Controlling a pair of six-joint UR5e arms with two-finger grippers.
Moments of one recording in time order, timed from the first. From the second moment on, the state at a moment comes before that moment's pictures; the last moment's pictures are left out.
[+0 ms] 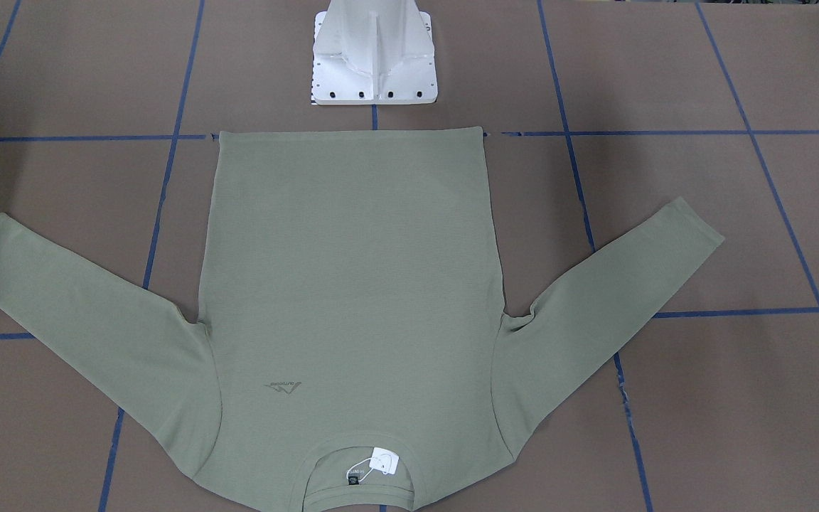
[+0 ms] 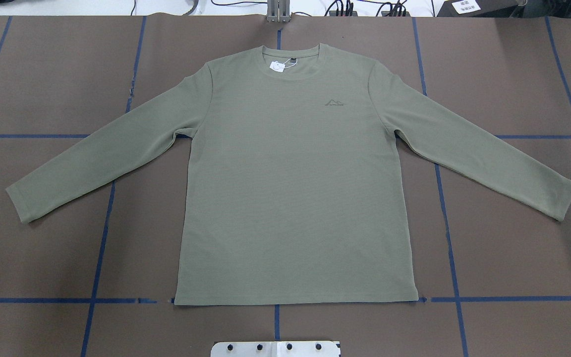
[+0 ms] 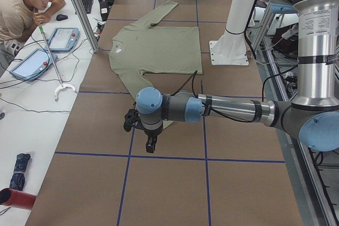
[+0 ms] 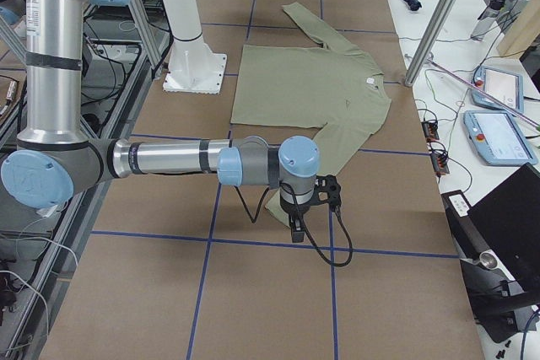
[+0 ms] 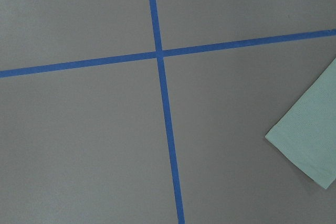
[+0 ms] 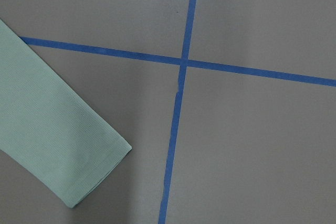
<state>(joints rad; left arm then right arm) -1.56 -1.48 -1.77 -1.53 -2.39 0.09 1.57 -1.67 1.75 -1.60 2.32 -0.08</state>
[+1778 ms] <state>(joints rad) -1.58 -1.50 -1.84 -1.86 -2.40 0.09 1.39 -1.73 1.78 -1.00 2.31 0.42</state>
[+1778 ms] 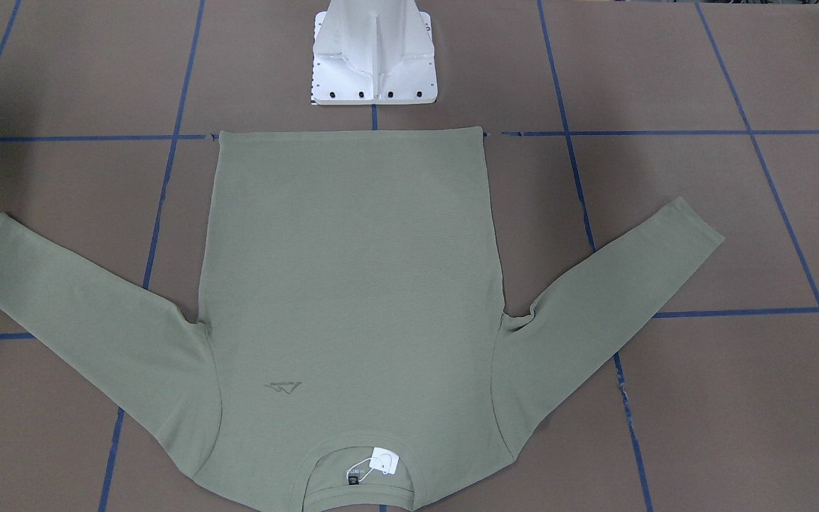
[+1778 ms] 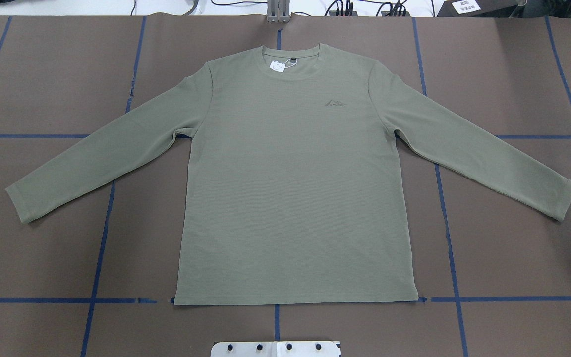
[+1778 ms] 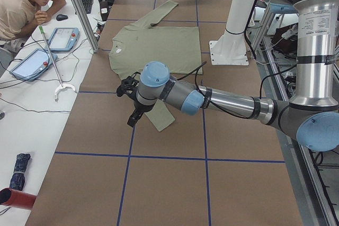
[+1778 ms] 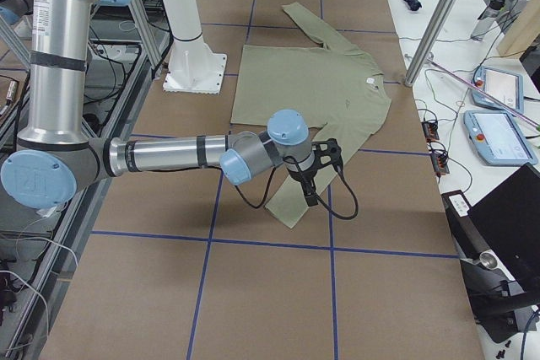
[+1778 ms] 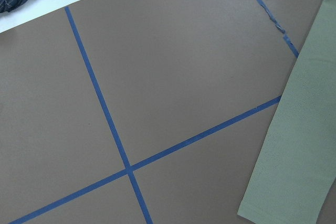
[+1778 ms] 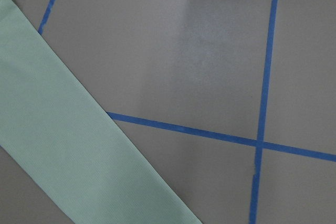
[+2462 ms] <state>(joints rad) -1.58 -1.49 -1.84 -1.87 -2.41 0.09 1.14 -1.76 1.52 -0.50 2.08 0.87</state>
